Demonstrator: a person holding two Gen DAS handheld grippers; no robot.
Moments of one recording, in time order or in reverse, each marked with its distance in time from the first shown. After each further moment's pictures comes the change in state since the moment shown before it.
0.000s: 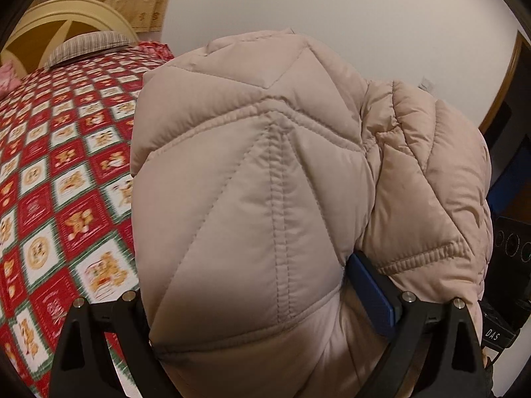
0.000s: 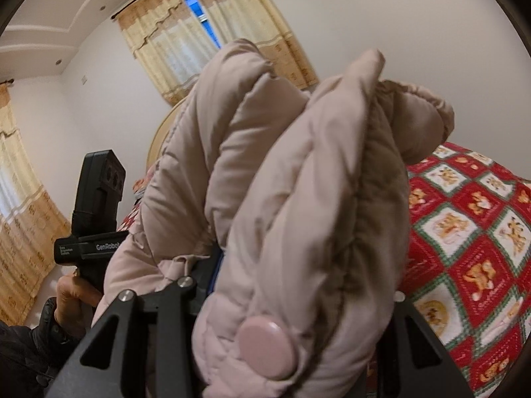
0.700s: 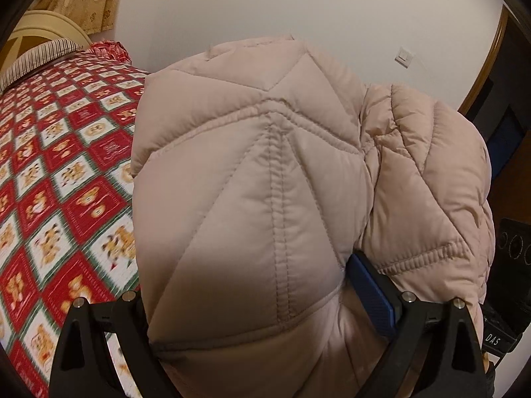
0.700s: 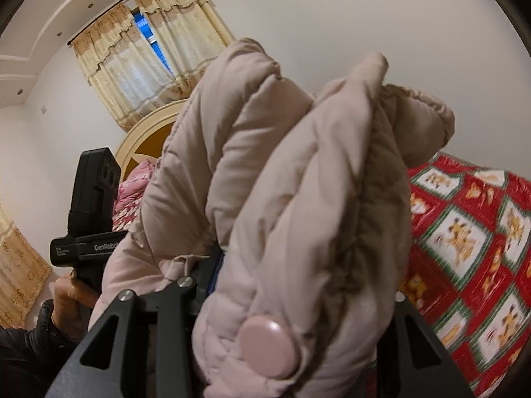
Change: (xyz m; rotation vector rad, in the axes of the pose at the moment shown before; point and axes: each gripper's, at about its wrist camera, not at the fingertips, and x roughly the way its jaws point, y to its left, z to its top) left arm 0.102 -0.048 0.060 0.092 0.079 -0.097; right arm 0.004 0.034 0.004 0.072 -0.036 -0.168
